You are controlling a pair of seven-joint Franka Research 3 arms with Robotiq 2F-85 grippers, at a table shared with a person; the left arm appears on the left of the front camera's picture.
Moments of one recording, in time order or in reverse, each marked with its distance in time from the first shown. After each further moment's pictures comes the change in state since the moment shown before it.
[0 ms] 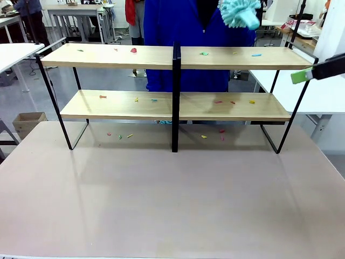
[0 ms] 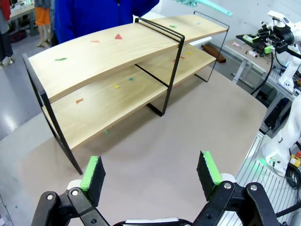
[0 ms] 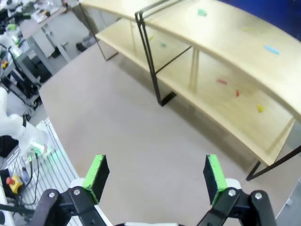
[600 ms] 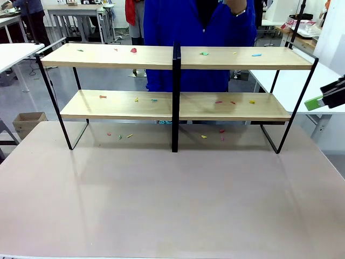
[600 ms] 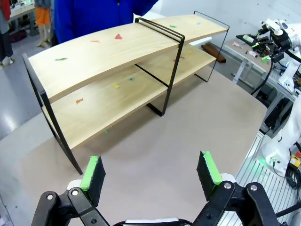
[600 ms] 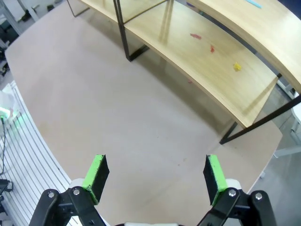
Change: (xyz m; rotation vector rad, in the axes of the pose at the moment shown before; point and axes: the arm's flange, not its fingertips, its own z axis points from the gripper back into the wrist) left arm 0.000 0.000 0.000 0.000 0.000 0.000; right arm -0.031 -0.015 0.000 -0.122 0.208 0.107
